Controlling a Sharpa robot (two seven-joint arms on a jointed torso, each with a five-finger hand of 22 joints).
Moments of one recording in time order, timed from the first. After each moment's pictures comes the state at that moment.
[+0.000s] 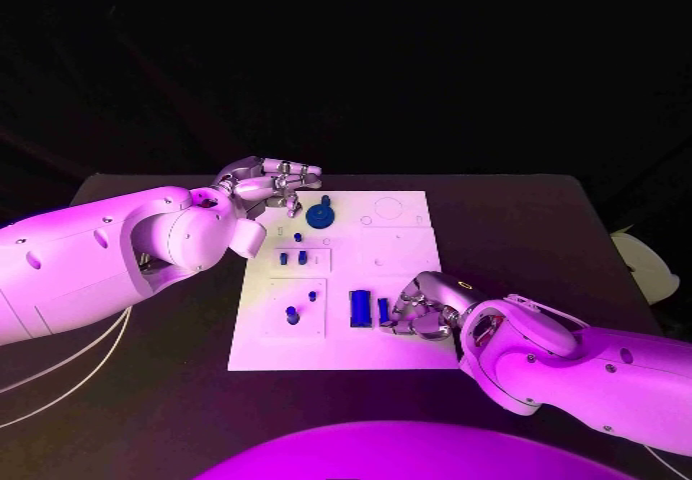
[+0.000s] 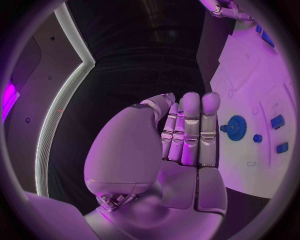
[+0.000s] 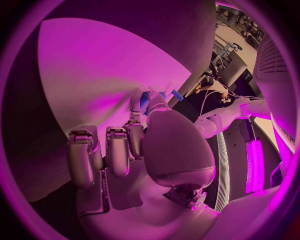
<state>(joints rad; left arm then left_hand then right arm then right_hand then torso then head) 1.22 -0.88 -0.01 1.55 -0.04 -0.24 0.13 1.44 -0.18 0.46 0.11 0.23 1.03 0.18 0.09 0.10 1.09 0.11 0.20 0.19 1.23 0.03 0.99 0.53 0.14 1.17 0.11 0.92 0.99 0.98 -0.91 -0.13 1.88 -1.43 -0.46 -0.51 1.32 -0.02 -0.11 0.28 0.34 1.18 0.02 0.26 0.44 1.46 -0.04 1.30 1.35 1.46 -0.09 1.52 1.31 0.01 1.47 0.02 1.57 1.31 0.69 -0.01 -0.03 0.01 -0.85</state>
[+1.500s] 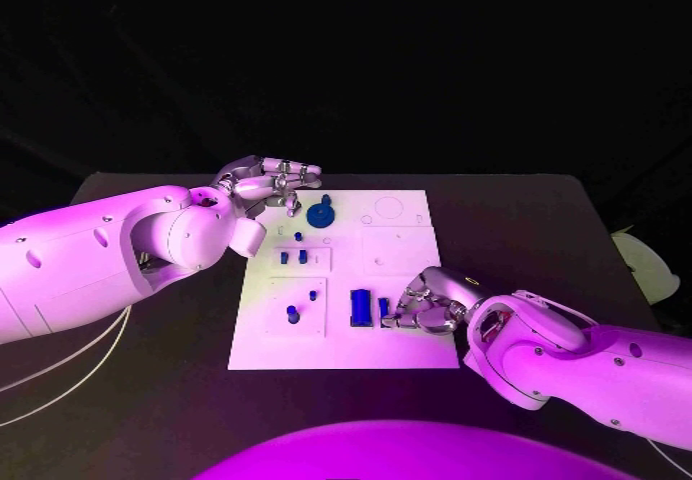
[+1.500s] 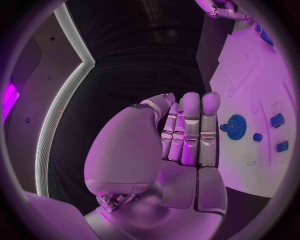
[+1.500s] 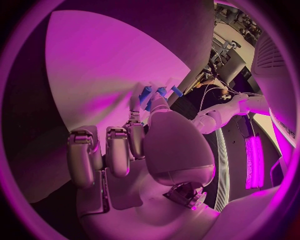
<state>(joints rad) 1.22 -0.88 -0.01 1.55 -0.04 -0.24 0.13 1.44 -0.18 0.46 0.11 0.23 1.03 0.18 0.09 0.10 1.09 0.11 0.21 0.19 1.23 0.03 0.99 0.53 0.14 1.17 0.11 0.92 0.99 0.99 -0.93 -0.12 1.88 -1.40 -0.47 -0.46 1.28 -0.01 -0.14 0.28 0.31 1.18 0.03 0.27 0.45 1.46 -0.04 1.29 1.35 1.46 -0.09 1.52 1.31 0.01 1.47 0.02 1.57 1.31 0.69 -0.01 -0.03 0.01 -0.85</state>
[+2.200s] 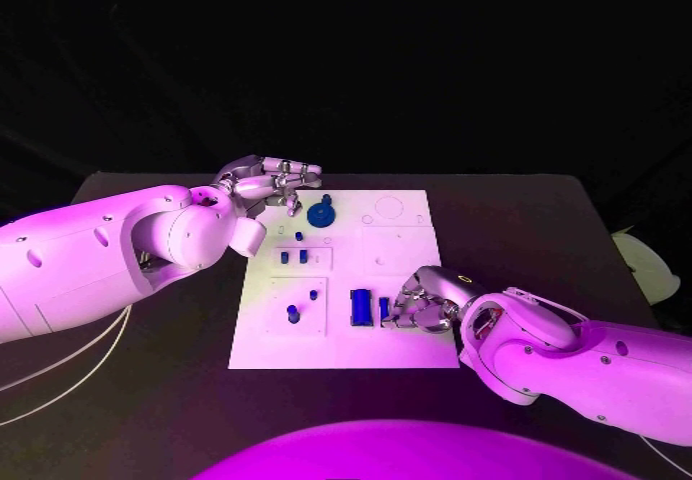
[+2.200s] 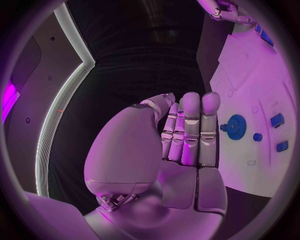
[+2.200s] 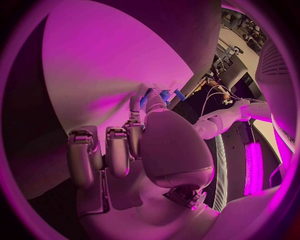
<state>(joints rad) 1.22 -0.88 -0.01 1.55 -0.05 -0.24 0.13 1.44 -0.18 0.46 0.11 0.23 1.03 0.18 0.09 0.10 1.09 0.11 0.21 0.19 1.23 0.03 0.99 0.53 0.14 1.17 0.11 0.92 0.99 0.99 -0.90 -0.12 1.85 -1.45 -0.45 -0.49 1.36 -0.01 -0.13 0.24 0.23 1.18 0.03 0.27 0.45 1.46 -0.04 1.29 1.45 1.46 -0.09 1.52 1.31 0.01 1.47 0.02 1.57 1.31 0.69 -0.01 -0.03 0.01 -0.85</state>
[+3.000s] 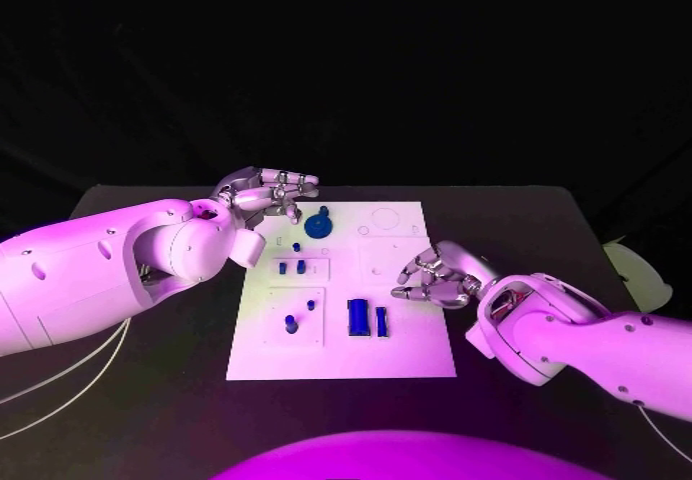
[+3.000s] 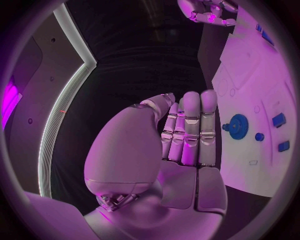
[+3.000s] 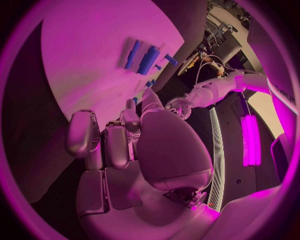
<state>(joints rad) 1.21 -0.87 -0.03 1.54 -0.04 -0.25 0.16 1.43 -0.17 0.45 0.12 0.23 1.03 0.18 0.10 0.10 1.08 0.11 0.22 0.19 1.17 0.03 0.95 0.49 0.16 1.07 0.12 0.80 0.90 1.07 -0.95 -0.12 1.81 -1.15 -0.58 -0.25 1.45 -0.03 -0.11 0.23 0.27 1.07 0.08 0.21 0.42 1.27 0.00 0.86 1.22 1.46 -0.07 1.33 1.19 0.09 1.37 0.04 1.12 1.31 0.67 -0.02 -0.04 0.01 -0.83</state>
